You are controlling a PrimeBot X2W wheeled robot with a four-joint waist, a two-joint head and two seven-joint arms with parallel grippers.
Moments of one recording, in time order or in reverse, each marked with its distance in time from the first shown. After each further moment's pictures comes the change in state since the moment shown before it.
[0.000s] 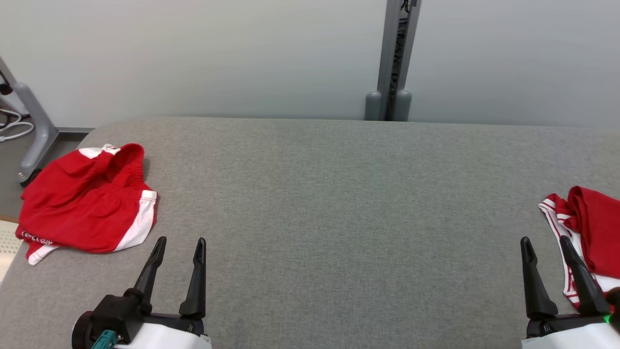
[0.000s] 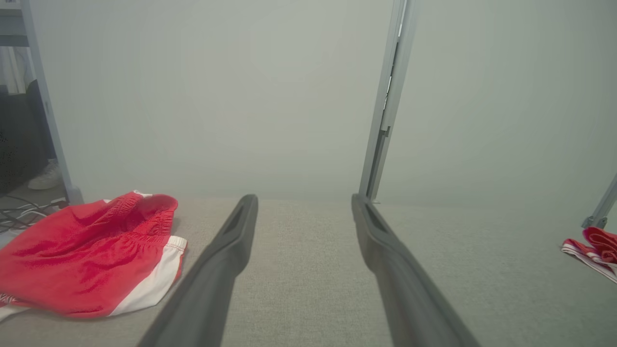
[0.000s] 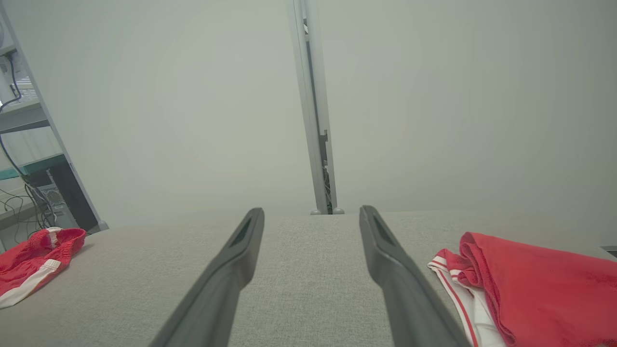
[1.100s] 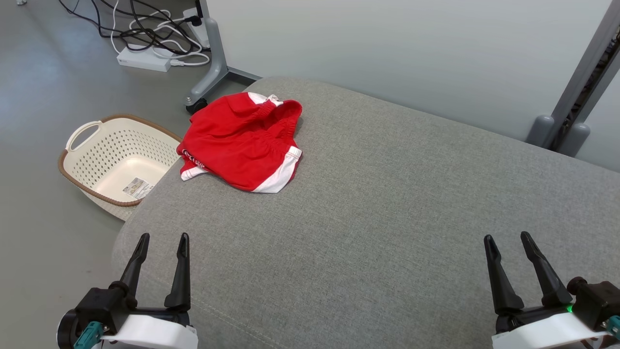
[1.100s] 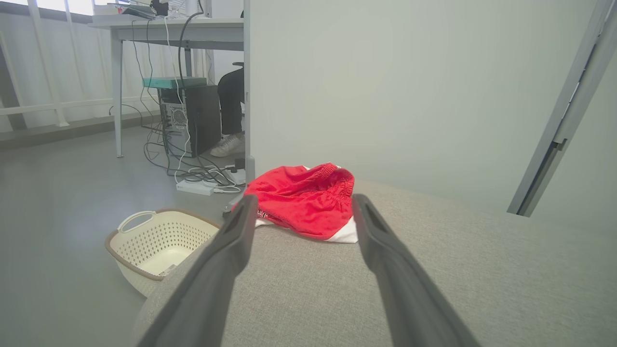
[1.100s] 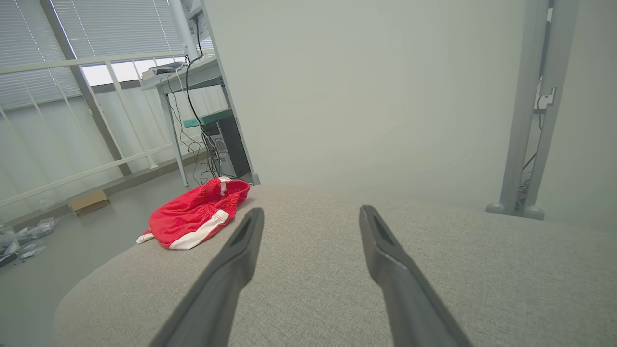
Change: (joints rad) left arm -0.039 0.004 0.054 0.069 0.005 -0.010 0.000; right arm -0.067 0.011 0.117 0.072 0.025 0.000 0.000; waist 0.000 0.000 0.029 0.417
